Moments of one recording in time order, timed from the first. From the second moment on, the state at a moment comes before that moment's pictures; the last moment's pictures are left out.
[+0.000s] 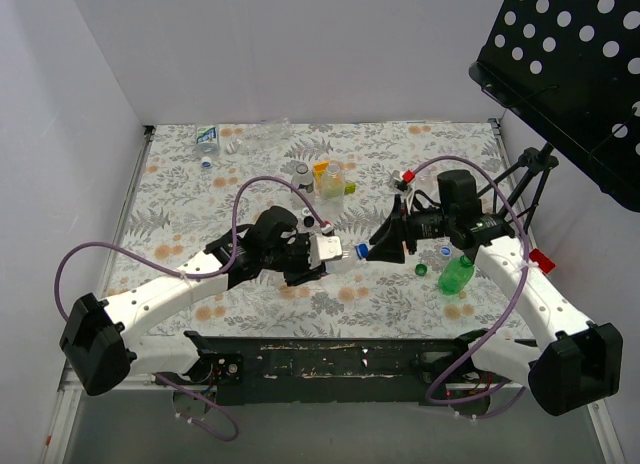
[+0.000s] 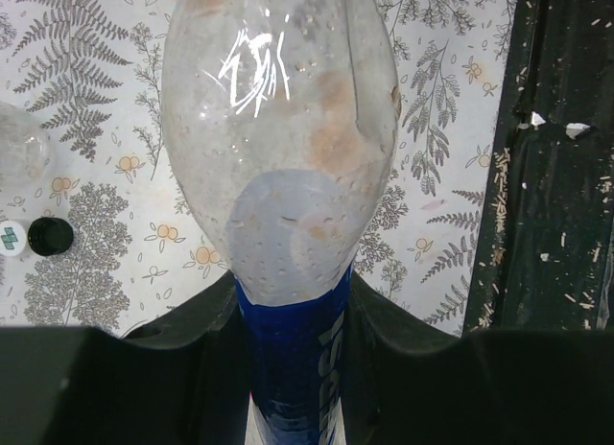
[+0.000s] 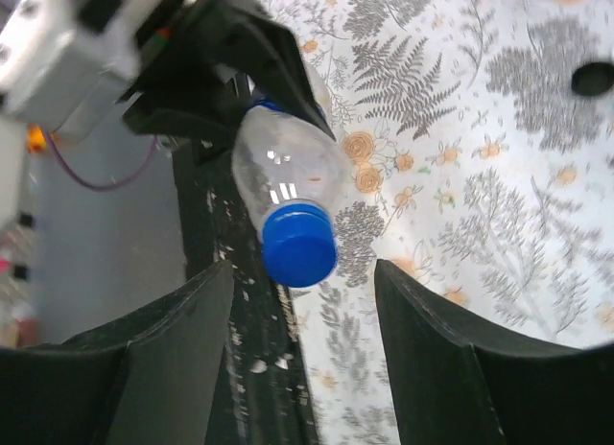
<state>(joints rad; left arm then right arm) -0.83 1.20 0.89 -0.43 0.40 0.48 0.37 1.13 0.95 -0.50 -1.09 -0.16</state>
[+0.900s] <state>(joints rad) -0.87 1.24 0.89 -0.39 0.30 0.47 0.33 1.15 0.77 -0.14 -1.09 0.44</state>
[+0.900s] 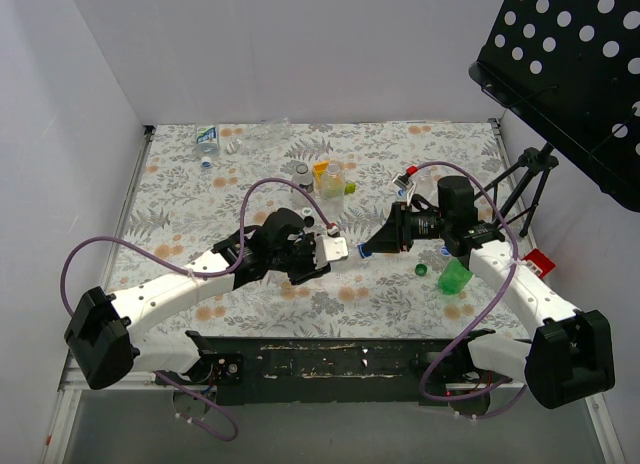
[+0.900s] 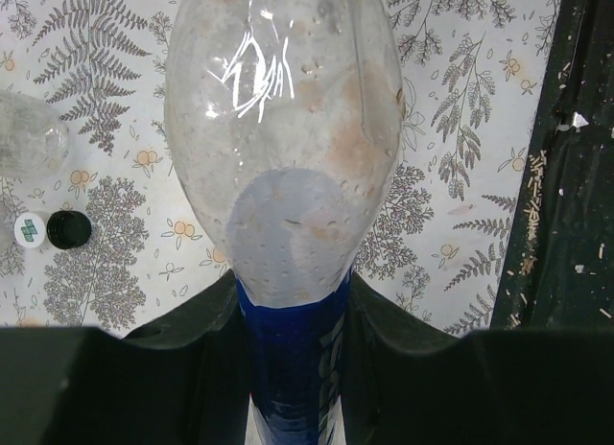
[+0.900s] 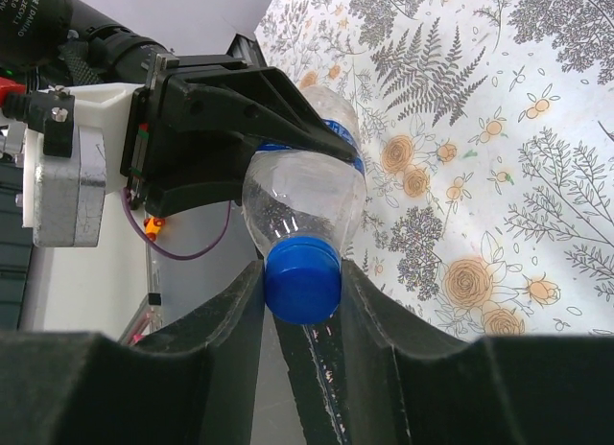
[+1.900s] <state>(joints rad) -0.87 1.21 0.89 -0.41 0.37 0.48 0.38 1.24 0.99 -0.56 -1.20 -0.34</state>
